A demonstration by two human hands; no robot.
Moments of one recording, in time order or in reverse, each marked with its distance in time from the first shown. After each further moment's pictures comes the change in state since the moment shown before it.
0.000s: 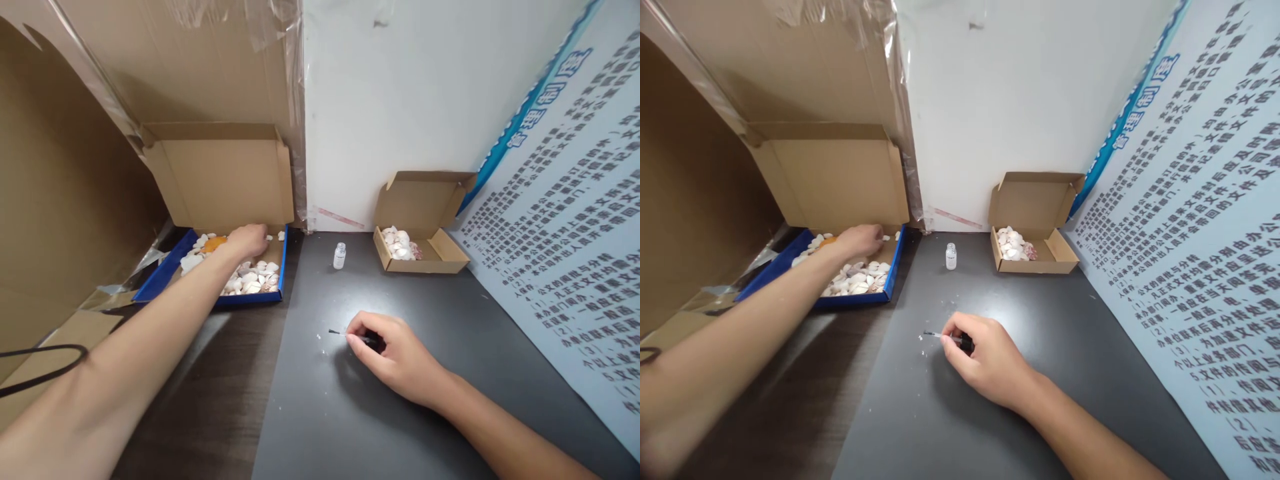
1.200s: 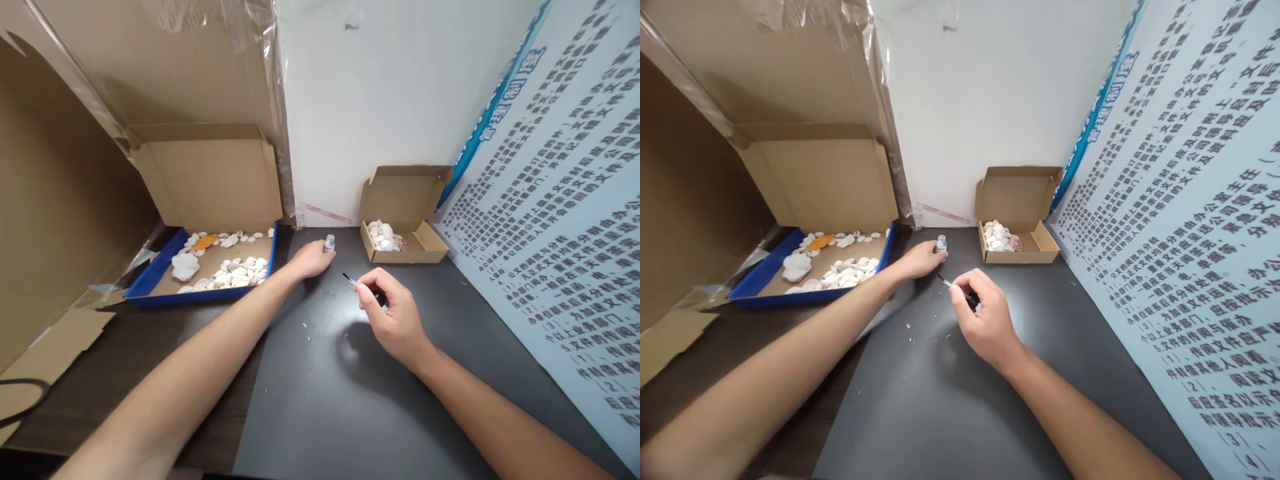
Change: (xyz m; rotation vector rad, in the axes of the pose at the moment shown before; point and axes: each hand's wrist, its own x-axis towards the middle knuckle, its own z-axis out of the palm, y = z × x) left_hand -0.045 0.140 0.027 -0.565 0.043 0.362; right_hand 0.003 0.005 -0.013 0.082 0.515 -0.111
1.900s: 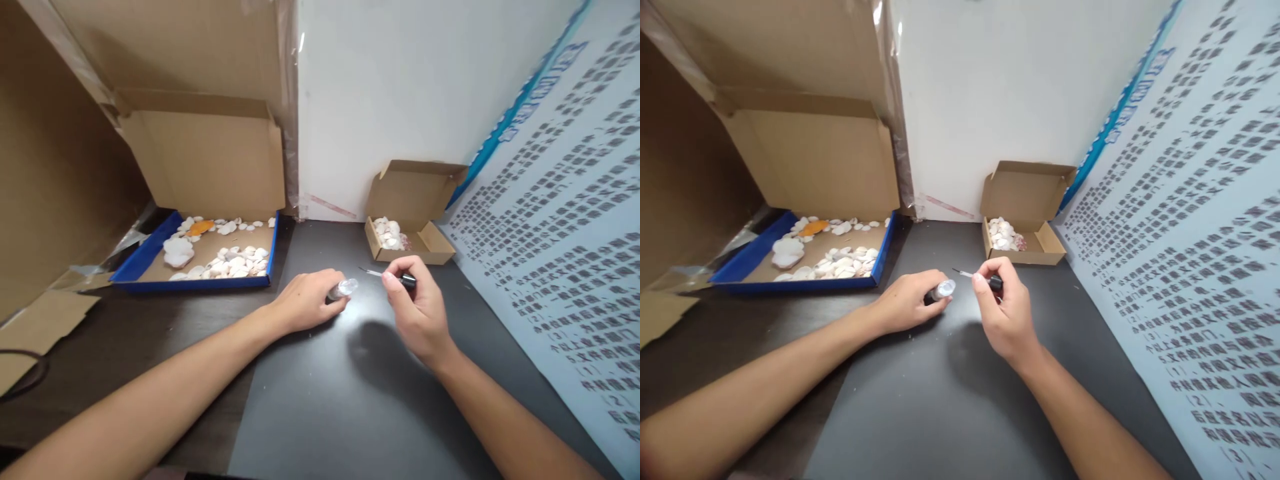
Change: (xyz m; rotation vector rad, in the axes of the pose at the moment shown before) left_hand -0.085 -0.006 0.014 0.017 0.010 0.440; right_hand 0.005 0.004 -0.012 0.019 0.096 0.071
